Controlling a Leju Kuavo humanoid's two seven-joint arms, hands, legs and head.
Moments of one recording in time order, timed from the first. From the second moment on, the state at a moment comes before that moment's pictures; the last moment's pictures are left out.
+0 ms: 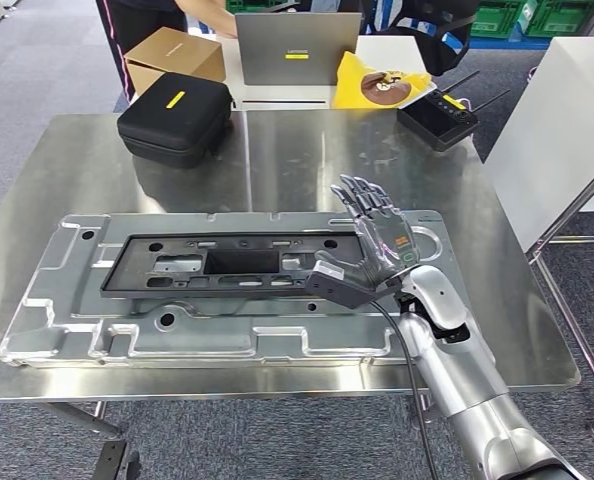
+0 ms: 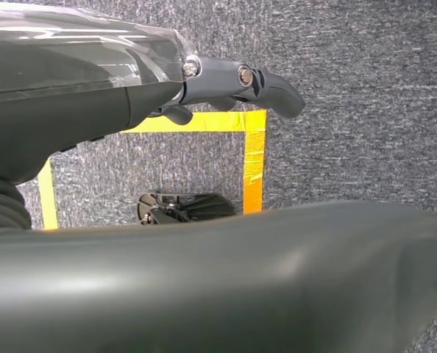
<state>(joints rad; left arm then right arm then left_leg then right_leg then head) -0.15 -0.16 1.15 -0.24 -1.05 0.00 -0.31 -0.51 -0.05 0.38 -1.23 1.10 -0.16 -0.20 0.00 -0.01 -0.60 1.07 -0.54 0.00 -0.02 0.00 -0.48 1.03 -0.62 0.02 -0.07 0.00</state>
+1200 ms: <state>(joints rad) -0.15 -0.16 1.15 -0.24 -1.05 0.00 -0.31 -0.51 -0.05 0.38 -1.23 1.10 -0.16 -0.20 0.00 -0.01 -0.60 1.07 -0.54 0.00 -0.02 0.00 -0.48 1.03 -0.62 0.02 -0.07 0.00</state>
